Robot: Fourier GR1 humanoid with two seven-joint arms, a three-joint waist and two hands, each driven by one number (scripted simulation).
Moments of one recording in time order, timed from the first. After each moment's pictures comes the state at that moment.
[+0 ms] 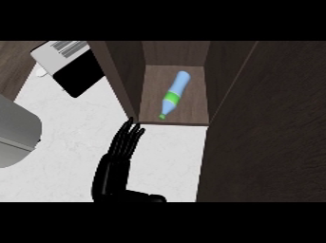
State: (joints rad) left arm -0.10 0.25 -0.72 -1.46 0.75 0.36 -0.65; right arm 1.11 -0.45 0.46 -2.50 -0.01 0.19 -0.54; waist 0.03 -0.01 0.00
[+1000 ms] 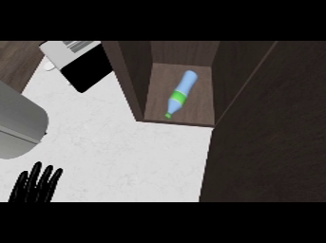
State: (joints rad) left arm 0.36 0.73 -0.58 -1.78 0.82 0.06 -0.87; right arm 0.82 -0.63 0.61 -2.51 0.04 0.20 -0.37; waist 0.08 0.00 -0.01
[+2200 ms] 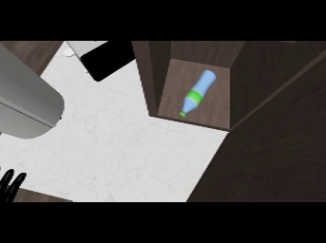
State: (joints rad) left arm 0.44 0.94 -0.44 -1.77 0.88 -0.19 -0.93; right arm 0.21 -0.52 0.70 -2.44 -0.05 0.24 0.08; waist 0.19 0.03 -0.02
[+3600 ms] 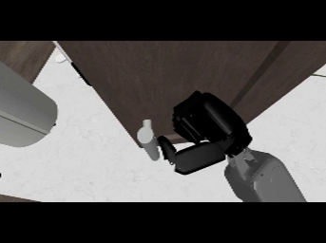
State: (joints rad) left arm 0.51 0.99 -0.33 -1.72 0.96 -0.25 -0.92; right arm -0.44 -0.06 0.34 -1.69 -0.36 0.07 0.35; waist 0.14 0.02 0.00
